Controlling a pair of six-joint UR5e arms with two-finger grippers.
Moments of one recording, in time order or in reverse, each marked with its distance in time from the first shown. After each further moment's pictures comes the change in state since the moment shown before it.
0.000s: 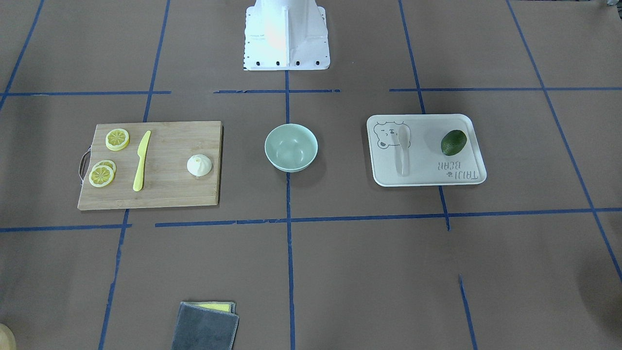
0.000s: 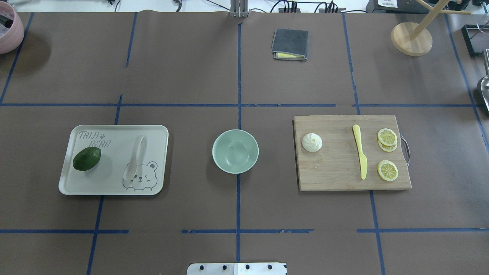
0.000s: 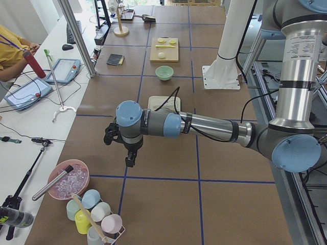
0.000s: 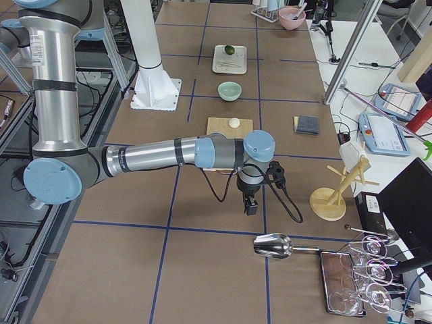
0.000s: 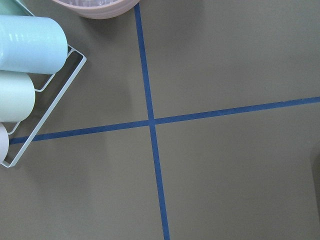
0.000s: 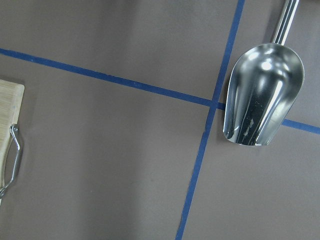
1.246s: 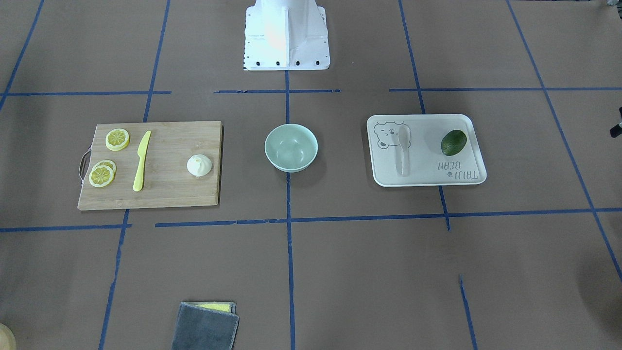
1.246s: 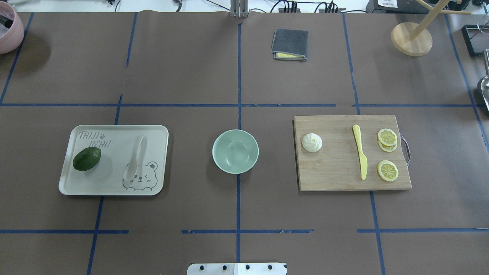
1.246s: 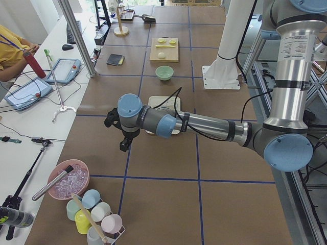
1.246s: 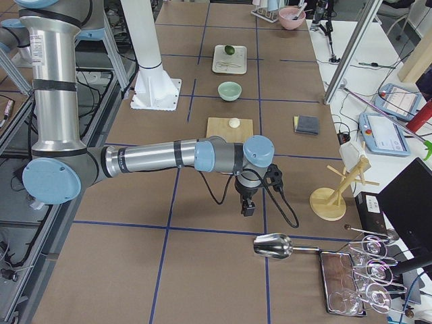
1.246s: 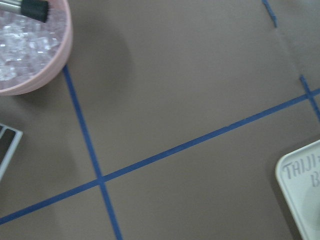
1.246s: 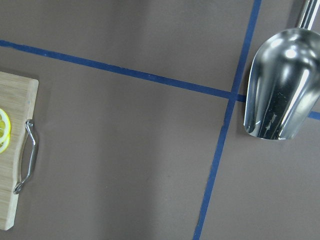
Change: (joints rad) left arm 0.194 -0.003 -0.009 -0.323 -0.107 -0.124; right arm -0.015 -0.013 -0.016 0.001 0.057 -0.001
